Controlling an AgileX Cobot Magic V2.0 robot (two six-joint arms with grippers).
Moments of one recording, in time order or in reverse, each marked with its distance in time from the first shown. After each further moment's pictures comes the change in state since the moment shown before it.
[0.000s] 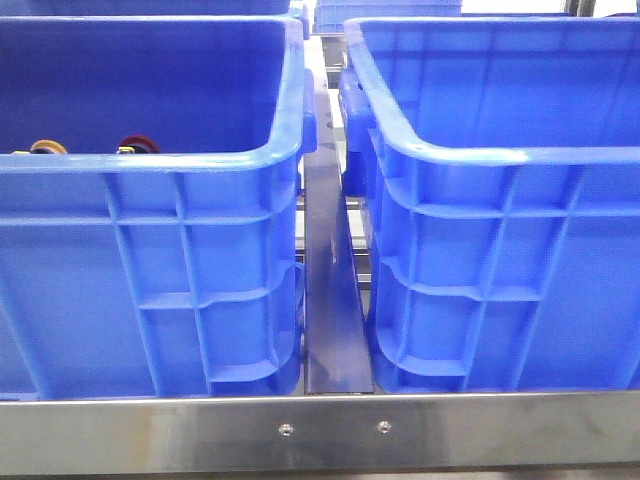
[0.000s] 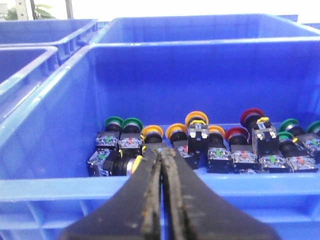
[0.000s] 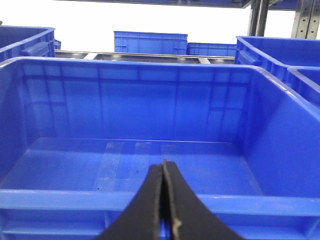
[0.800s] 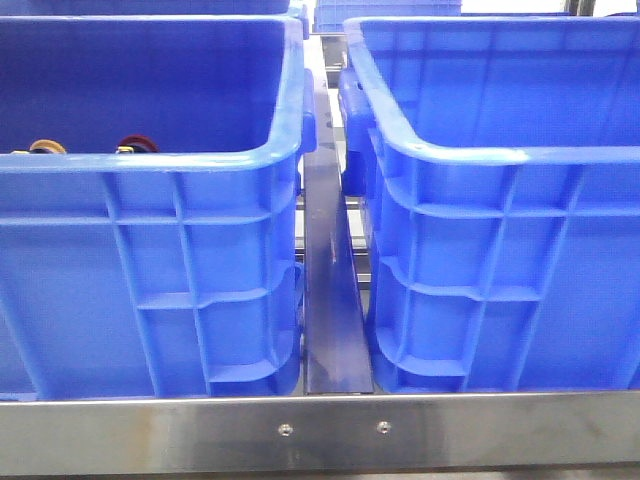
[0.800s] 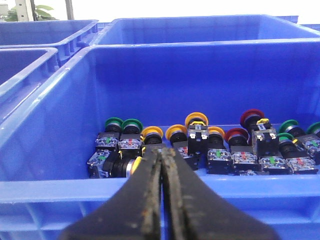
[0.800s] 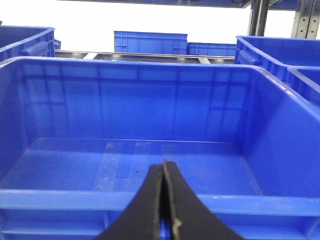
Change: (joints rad) left arm 0.000 0.000 -0.003 0.000 0.002 0.000; right arm 0.000 0.000 0.000 0.000 0.000 0.000
